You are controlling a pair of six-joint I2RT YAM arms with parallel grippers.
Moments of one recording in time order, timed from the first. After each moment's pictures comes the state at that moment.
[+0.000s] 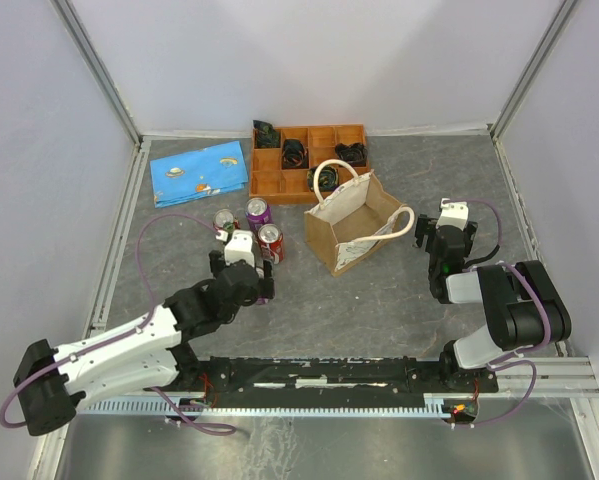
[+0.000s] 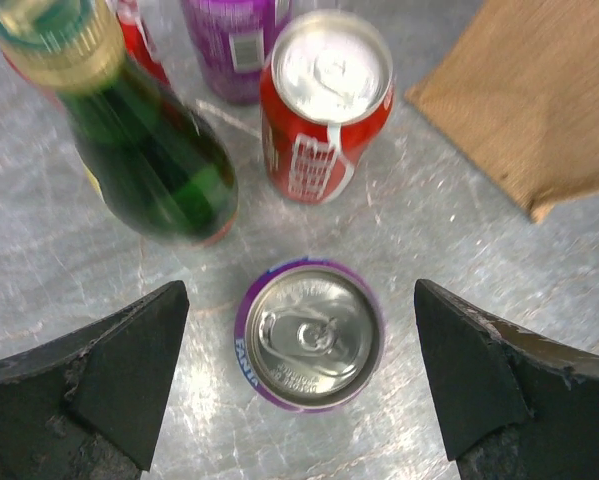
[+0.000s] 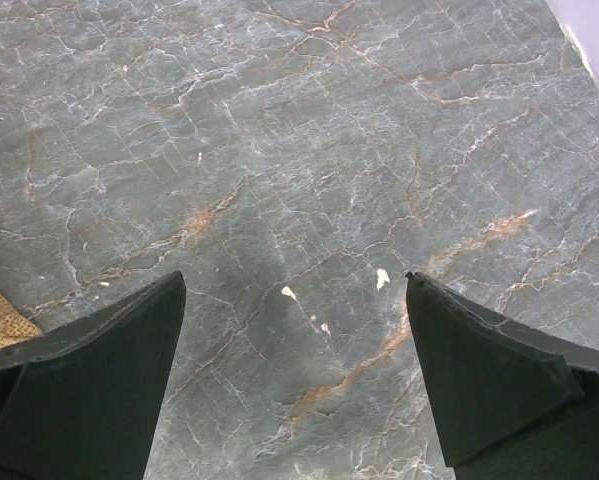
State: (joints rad) left arm -0.95 0.85 0.52 -0.32 -0.64 -0.53; right arm 0.10 1.52 0.32 0.87 0.40 0.02
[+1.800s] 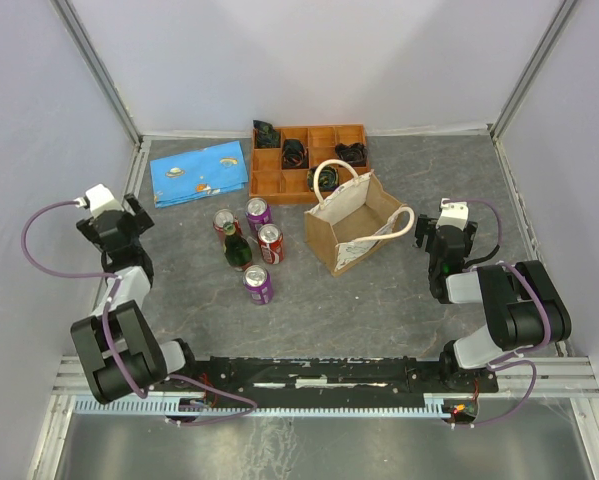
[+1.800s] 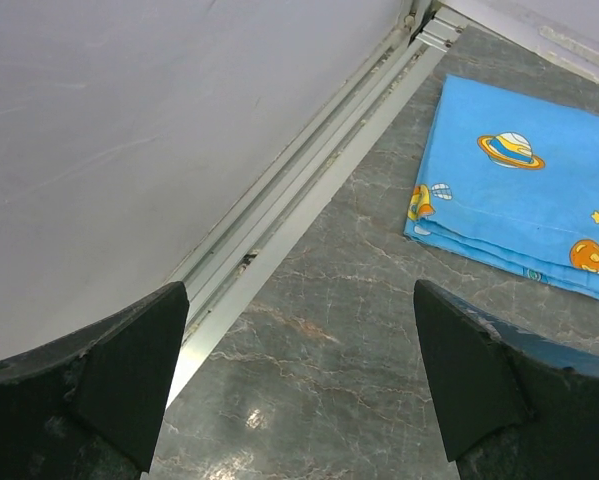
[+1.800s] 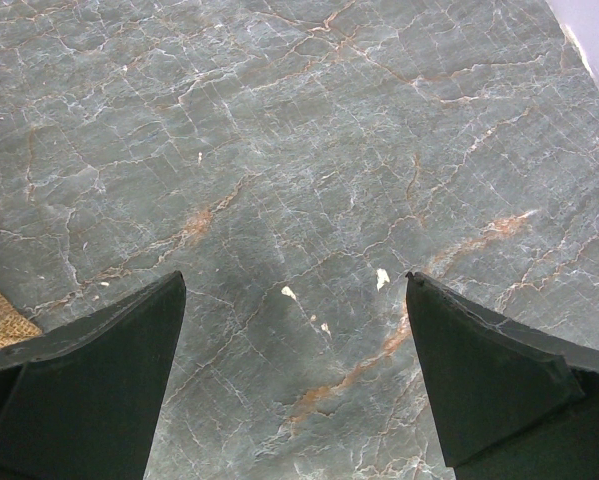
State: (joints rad) left arm 0.41 1.24 0.55 0.46 -0.20 -0.08; right arm 0.10 1.52 0.32 0.87 0.40 0.02
